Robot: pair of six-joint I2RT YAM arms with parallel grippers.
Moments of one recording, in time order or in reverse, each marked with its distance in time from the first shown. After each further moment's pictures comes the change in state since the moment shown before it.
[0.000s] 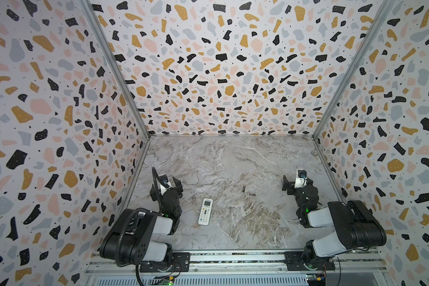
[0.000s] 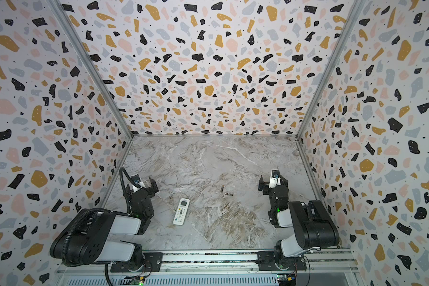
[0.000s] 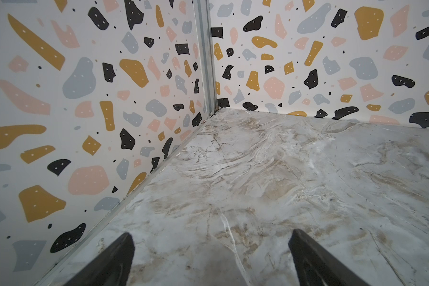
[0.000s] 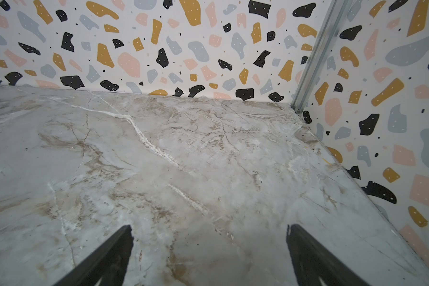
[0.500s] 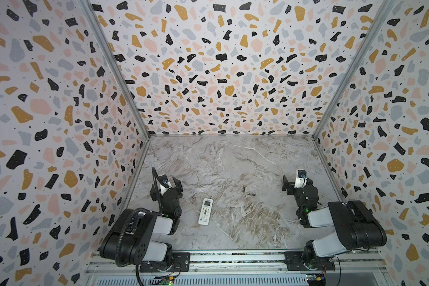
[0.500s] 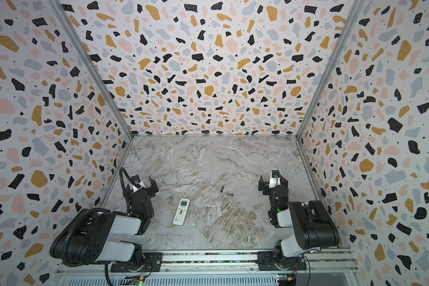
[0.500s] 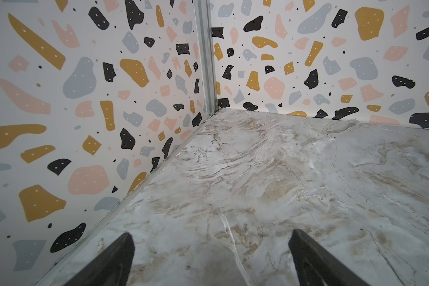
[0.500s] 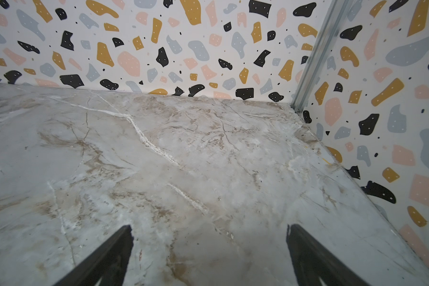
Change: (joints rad) left arm 0.000 -0.006 0.001 -0.009 -0.009 -0.010; right arm 0.016 -0.011 0.001 -0.010 0.003 -0.008
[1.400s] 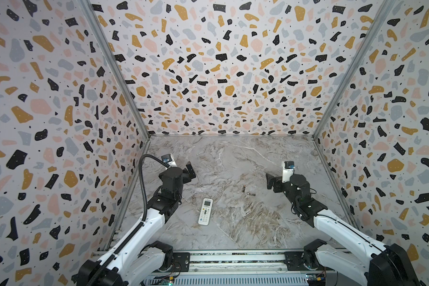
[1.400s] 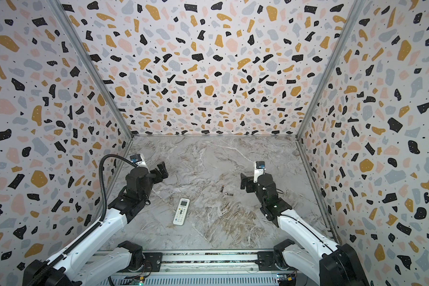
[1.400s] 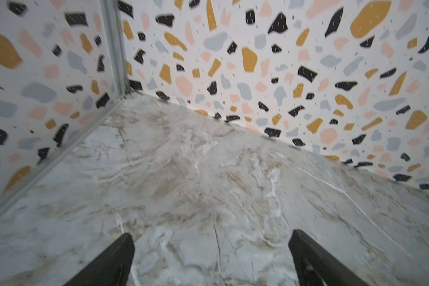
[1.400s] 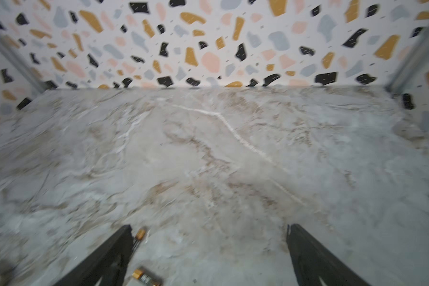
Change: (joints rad) left arm -0.173 -0.413 0.520 -1.192 0.333 -0.417; right arm 0.437 -0.480 0.306 -0.992 0.084 0.293
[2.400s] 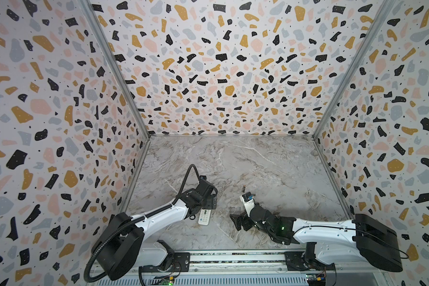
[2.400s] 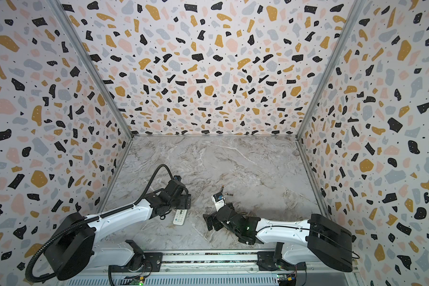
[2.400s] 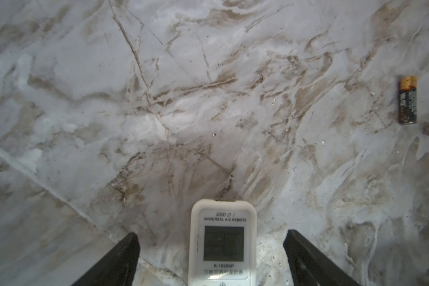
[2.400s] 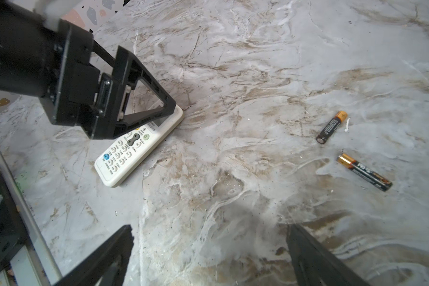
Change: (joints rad) left arm -0.317 0.328 0.000 -0.290 0.119 -0.066; right arm 0.651 0.238 -0.029 0.046 0.116 0.277
